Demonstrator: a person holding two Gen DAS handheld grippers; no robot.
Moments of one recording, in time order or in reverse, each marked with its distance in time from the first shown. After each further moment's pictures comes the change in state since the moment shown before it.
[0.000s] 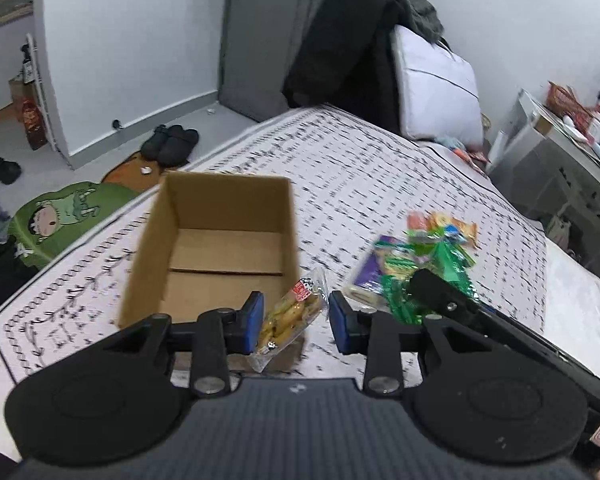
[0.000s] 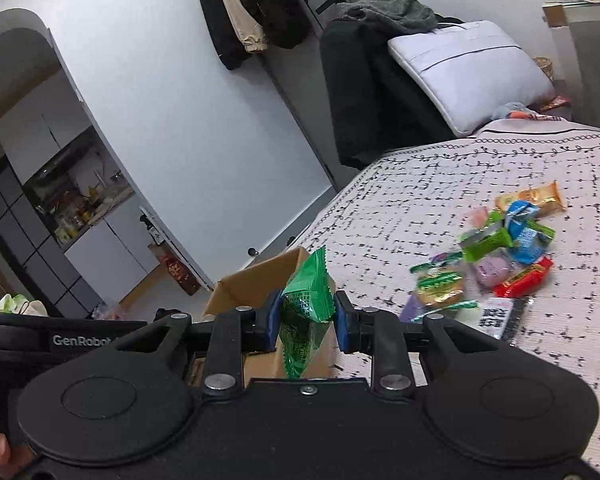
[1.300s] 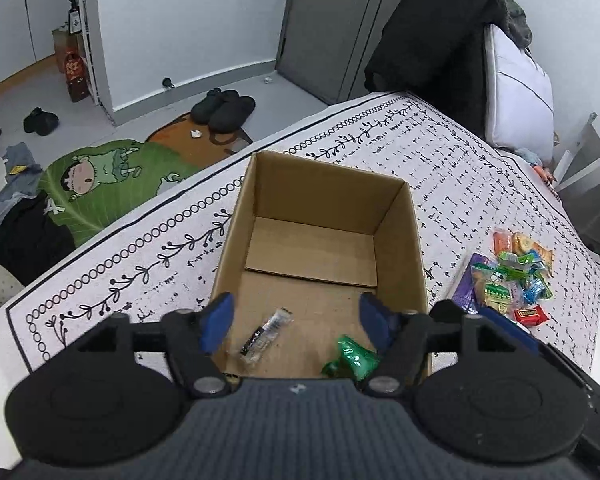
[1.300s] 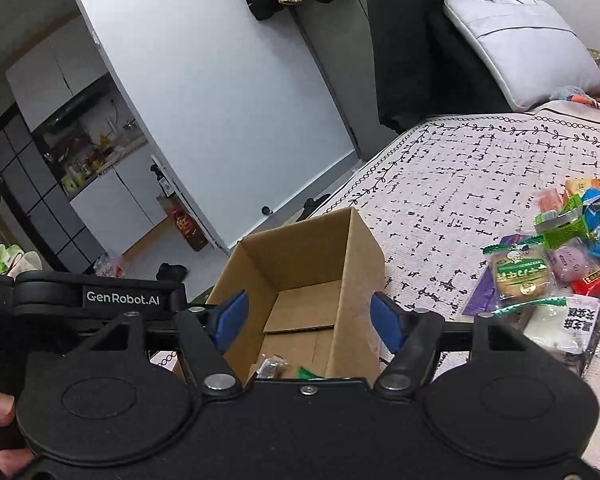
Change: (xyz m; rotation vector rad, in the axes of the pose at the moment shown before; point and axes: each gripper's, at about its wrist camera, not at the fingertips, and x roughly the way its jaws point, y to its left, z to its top) left arm 0.051 0.073 0.021 -0.126 0.083 0.100; right arm 0.064 0.041 -0.013 -0.097 0.121 0.021
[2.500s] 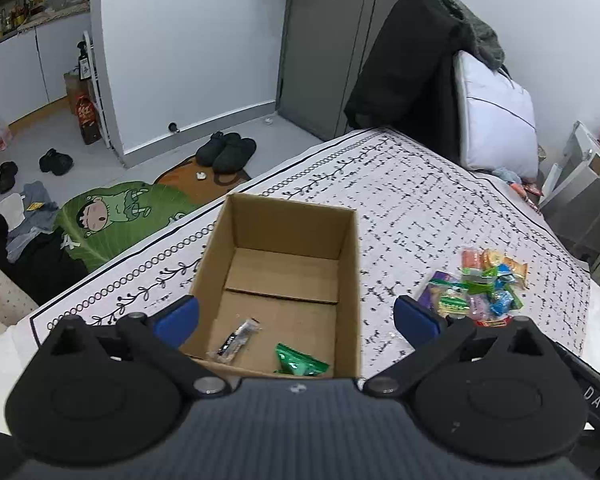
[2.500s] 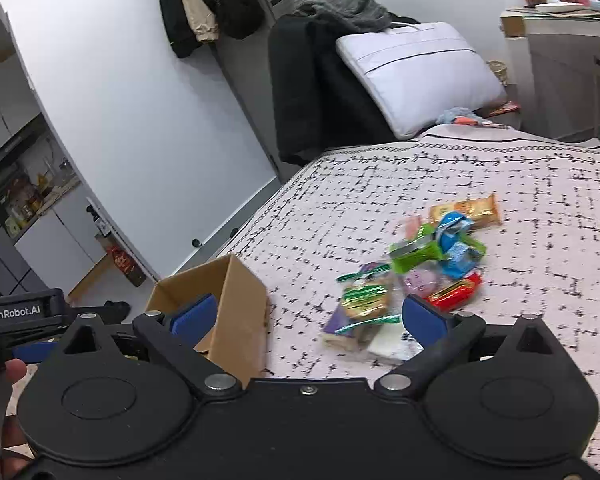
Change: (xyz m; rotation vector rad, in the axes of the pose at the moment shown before) left arm -0.056 -0.055 -0.011 0.043 -0.119 0.038; right arm -0.078 -0.071 0.023 0.103 -0.069 -0.195
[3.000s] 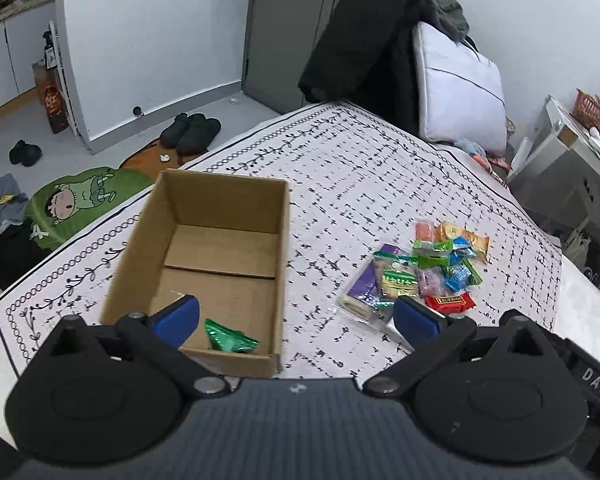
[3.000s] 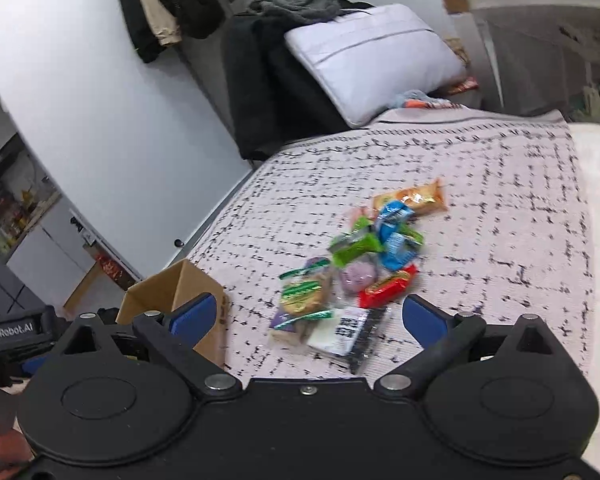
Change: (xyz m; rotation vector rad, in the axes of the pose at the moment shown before) left arm 0.010 -0.050 -0.012 0.034 0.066 -0.071; right arm -0.012 -0.062 0.011 0.092 0.049 -0.033
